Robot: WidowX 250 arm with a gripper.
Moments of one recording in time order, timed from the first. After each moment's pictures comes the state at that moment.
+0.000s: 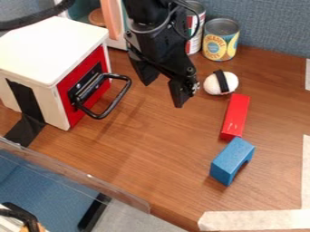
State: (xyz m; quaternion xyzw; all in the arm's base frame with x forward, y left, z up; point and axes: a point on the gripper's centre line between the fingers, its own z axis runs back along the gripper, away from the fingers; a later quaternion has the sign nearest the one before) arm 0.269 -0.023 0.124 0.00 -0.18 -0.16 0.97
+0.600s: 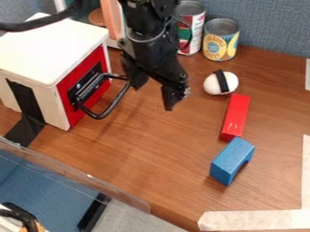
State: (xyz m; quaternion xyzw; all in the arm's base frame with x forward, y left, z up) arm 0.277 -0.002 0.105 0.04 -0.16 -0.11 0.98
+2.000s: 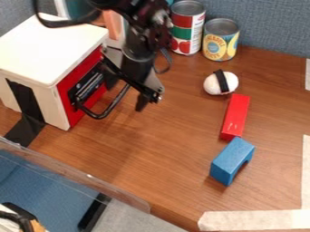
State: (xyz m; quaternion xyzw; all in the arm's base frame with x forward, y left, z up) arm 0.305 0.053 0.054 0.19 -0.10 -0.05 0.98
